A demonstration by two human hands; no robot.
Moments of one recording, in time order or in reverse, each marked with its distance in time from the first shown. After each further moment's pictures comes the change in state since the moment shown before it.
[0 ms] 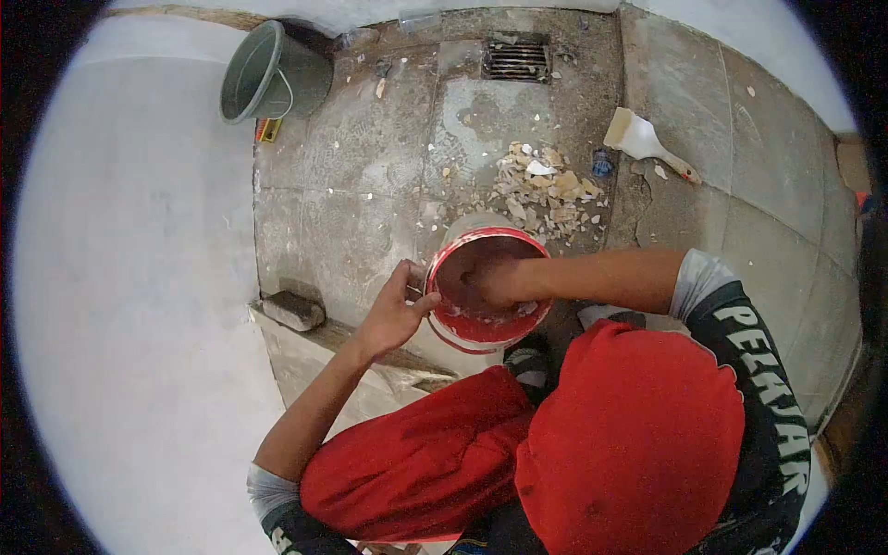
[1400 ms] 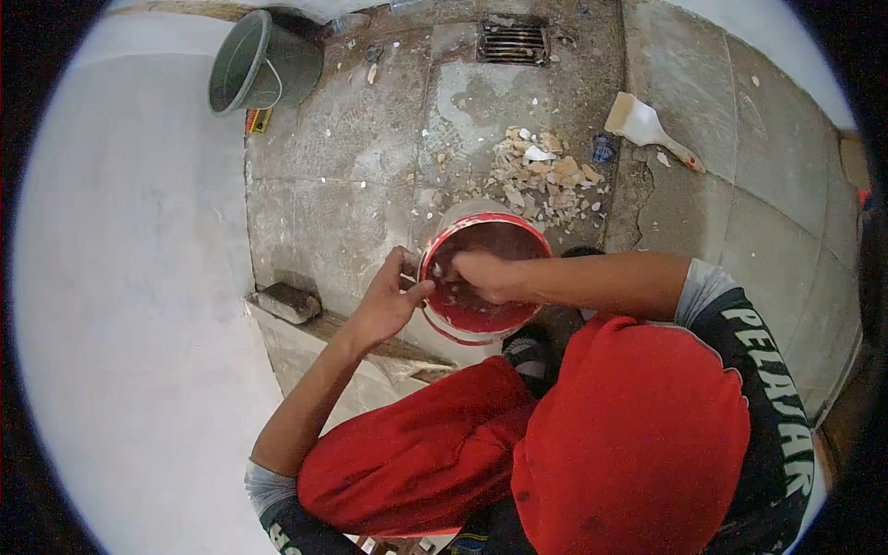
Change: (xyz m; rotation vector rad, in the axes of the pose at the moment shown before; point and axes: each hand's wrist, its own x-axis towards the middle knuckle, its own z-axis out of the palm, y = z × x) left_hand 0.006 0.008 -0.004 -0.109 -0.036 -0.191; right_hand 0.040 -0.020 0.024 1.712 0.322 0.288
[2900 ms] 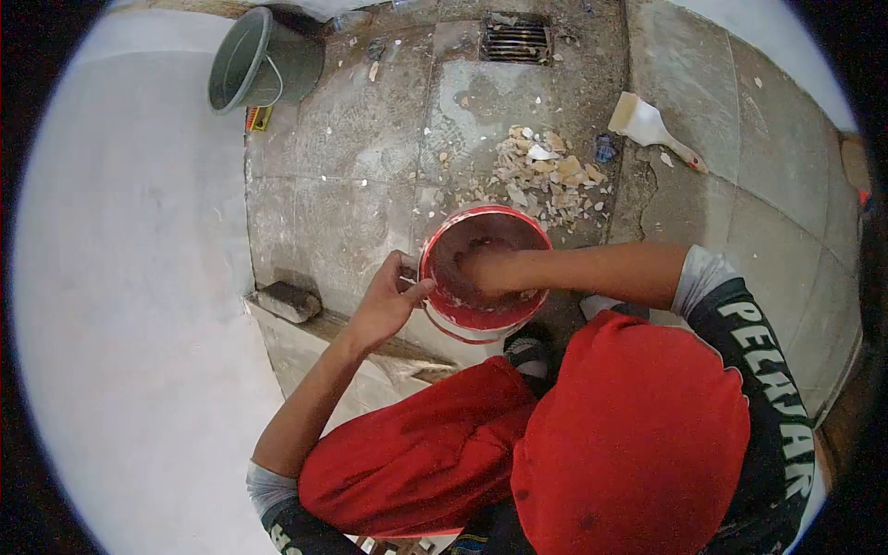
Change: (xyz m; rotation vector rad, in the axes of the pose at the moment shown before) left_hand 0.000 -0.011 0.001 -0.095 0.082 -0.017; right_hand -0.010 -0.017 -0.032 -1.774 -0.266 -0.440
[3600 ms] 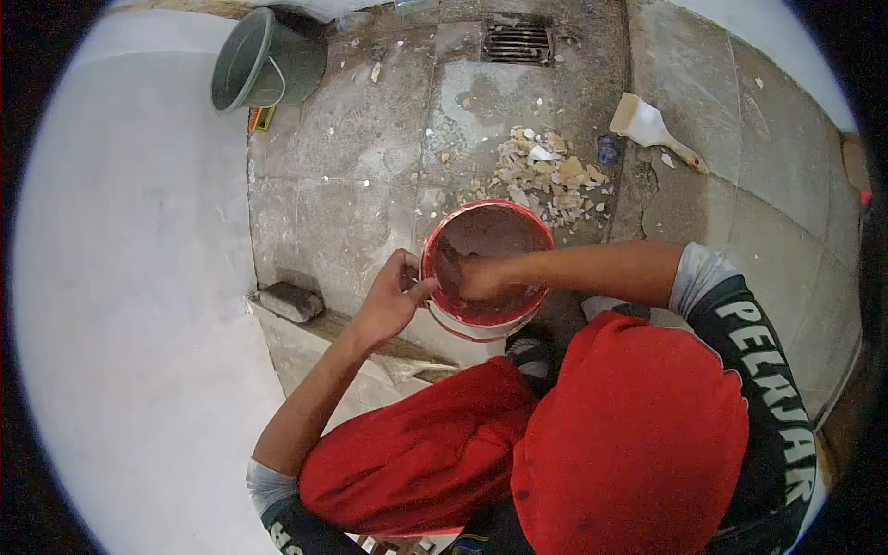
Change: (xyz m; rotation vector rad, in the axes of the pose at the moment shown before) left_hand 0.002 -0.001 0.001 0.011 -0.004 0.031; right_hand 0.026 0.000 0.026 0.571 0.008 0.180
